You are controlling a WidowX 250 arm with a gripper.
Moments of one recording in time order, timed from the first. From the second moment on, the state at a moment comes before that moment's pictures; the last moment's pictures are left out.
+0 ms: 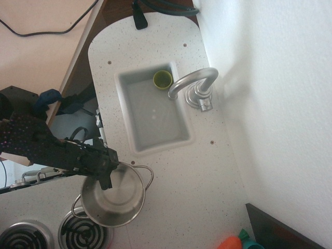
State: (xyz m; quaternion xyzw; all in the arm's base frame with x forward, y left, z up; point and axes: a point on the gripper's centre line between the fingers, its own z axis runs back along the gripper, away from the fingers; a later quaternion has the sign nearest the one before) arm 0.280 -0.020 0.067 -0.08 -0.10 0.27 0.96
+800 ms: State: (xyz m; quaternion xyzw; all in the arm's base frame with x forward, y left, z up) arm 0.291 0.015 0.181 -0.18 -0.26 0.23 0.92
